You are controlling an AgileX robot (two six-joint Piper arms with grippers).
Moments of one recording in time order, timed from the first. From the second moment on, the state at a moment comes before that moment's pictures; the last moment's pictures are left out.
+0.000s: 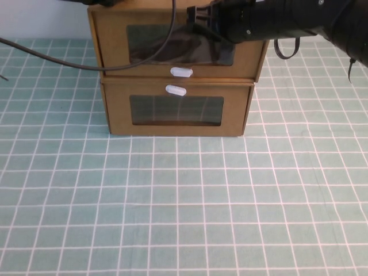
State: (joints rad) right arm 0.44 1.91 -1.81 0.50 0.51 -0.20; left arm -0.22 1.90 -1.90 -0.73 0.73 0.73
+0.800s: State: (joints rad) right arm 0.56 1.10 -1.28 0.15 0.90 -0.01; left arm -0.20 1.26 -1.33 -0.63 0.51 0.74
